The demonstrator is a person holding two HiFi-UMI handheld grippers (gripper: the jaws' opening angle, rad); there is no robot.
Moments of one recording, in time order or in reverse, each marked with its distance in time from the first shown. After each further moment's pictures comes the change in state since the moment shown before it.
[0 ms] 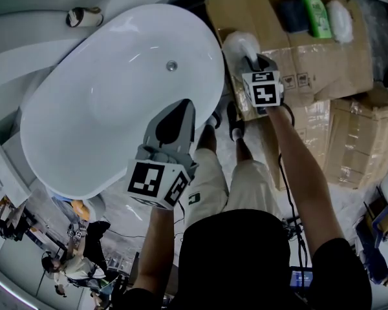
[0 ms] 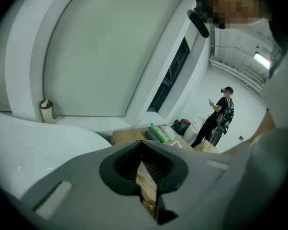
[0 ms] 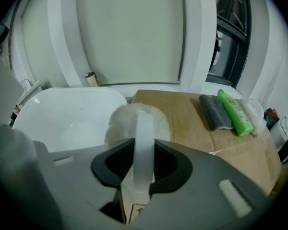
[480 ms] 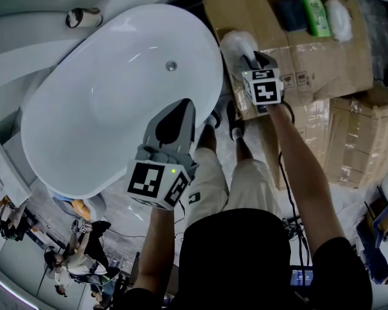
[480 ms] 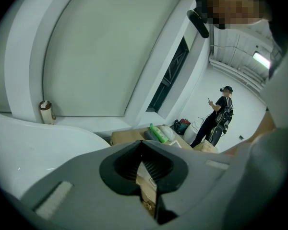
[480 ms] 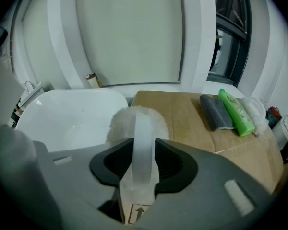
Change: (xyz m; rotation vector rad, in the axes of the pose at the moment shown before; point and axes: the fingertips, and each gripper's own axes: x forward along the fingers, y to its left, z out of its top) left arm 0.001 -0.009 0.000 0.006 0.008 0.002; right arm -0.001 -0.003 0.001 0.007 -0.003 0.029
